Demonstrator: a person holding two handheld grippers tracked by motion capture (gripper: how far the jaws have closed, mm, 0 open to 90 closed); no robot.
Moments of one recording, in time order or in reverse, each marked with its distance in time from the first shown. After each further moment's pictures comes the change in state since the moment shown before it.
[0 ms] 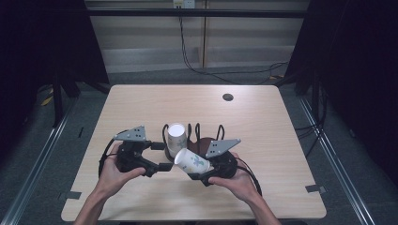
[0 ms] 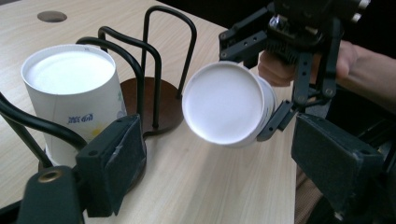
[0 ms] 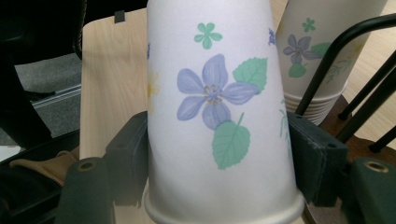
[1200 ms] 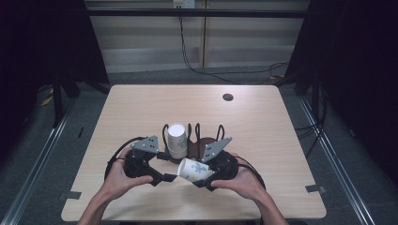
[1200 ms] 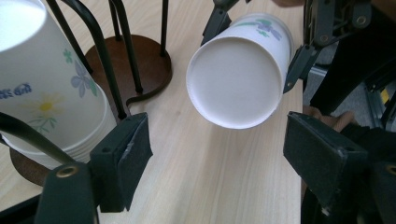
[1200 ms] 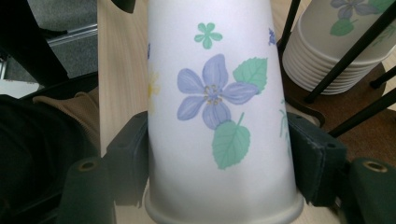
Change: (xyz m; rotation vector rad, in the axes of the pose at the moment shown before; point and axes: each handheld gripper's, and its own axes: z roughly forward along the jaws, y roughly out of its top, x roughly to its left) left arm -0.008 -0.006 0.023 0.212 -0.024 0.116; right arm 0.004 0.009 -0.004 0.235 0.073 -0.079
